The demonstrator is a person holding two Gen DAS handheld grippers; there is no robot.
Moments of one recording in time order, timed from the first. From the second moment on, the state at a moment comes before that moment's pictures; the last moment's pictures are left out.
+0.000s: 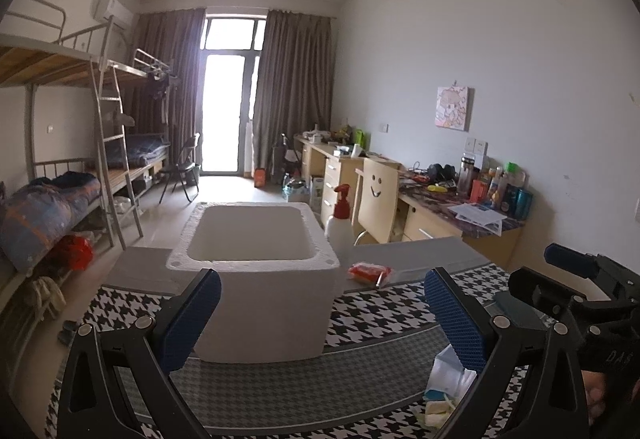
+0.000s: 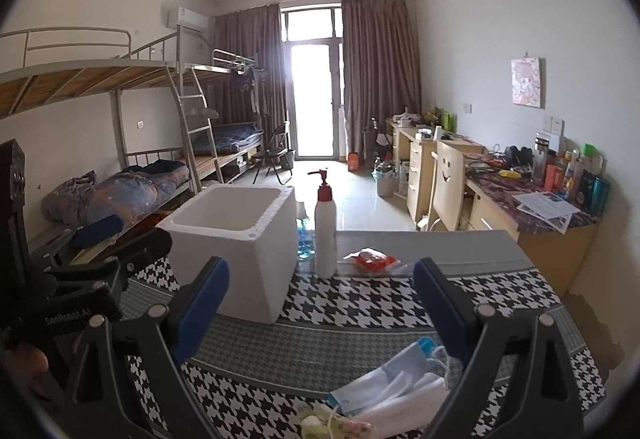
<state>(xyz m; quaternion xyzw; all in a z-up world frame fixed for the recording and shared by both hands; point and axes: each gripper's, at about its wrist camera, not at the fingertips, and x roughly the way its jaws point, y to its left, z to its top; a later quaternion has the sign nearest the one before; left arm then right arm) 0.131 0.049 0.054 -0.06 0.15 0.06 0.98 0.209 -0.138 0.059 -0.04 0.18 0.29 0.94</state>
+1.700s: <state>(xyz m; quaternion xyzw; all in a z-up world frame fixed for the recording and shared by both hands) 0.178 -0.031 -0.018 -0.03 0.26 -0.08 0.96 0.222 -0.226 0.005 0.00 0.23 0.19 0.96</state>
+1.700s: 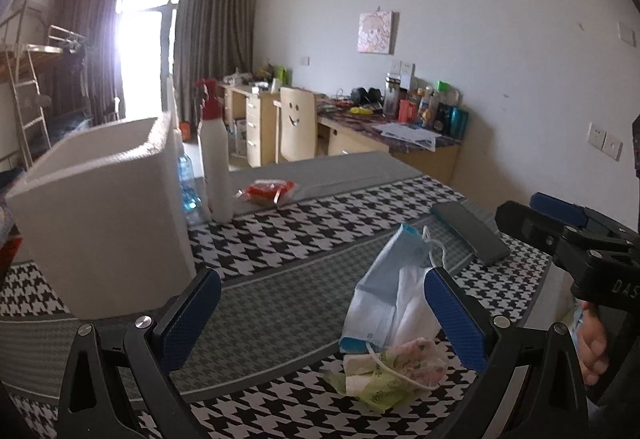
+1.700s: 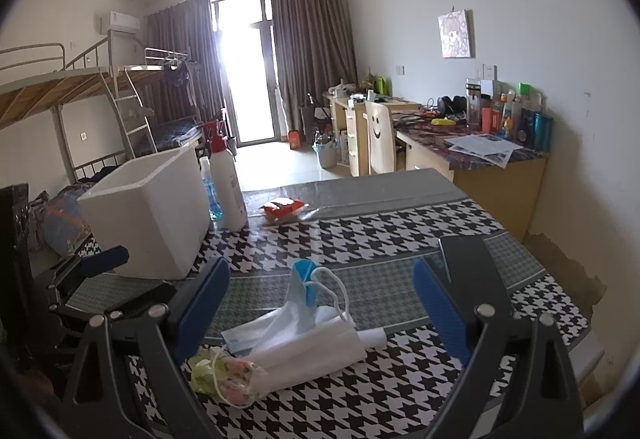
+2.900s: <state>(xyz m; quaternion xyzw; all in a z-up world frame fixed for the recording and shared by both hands) 0.208 -0.029 -0.066 -0.04 0.32 -0.10 0.94 0.253 -0.217 -0.086 0.03 0.39 0.20 0.90</state>
